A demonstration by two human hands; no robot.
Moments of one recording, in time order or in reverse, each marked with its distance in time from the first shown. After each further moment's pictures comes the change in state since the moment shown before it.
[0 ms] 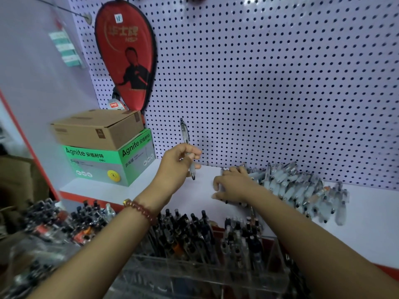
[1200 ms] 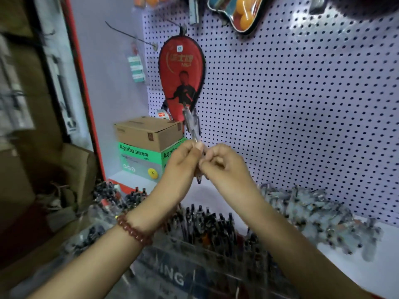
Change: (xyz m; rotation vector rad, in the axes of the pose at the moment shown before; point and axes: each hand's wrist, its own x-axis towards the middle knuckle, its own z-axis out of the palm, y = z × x) left_hand -0.066 0.054 -0.039 -0.204 0.185 0.210; right_hand -0.096 -0.131 -0.118 1.299 0.473 -0.185
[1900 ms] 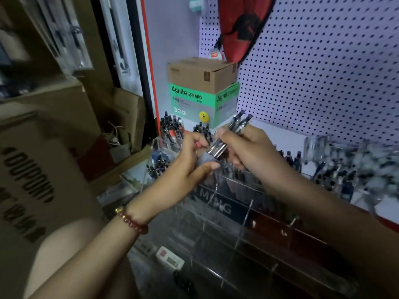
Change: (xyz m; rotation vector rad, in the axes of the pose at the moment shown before) left_hand -0.129 -0.037 -0.119 0.272 -0.270 -0.020; right_hand -0.043 0.024 0.084 0.005 -0.193 0.148
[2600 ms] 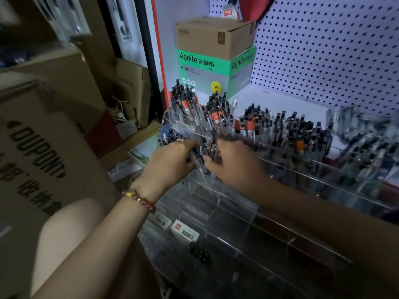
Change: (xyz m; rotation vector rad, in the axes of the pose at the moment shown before) left_hand -0.024 -0.051 -0.031 0.954 -0.039 -0.338; right_hand -0.011 0.057 0.064 -0.775 -0.170 -0.206
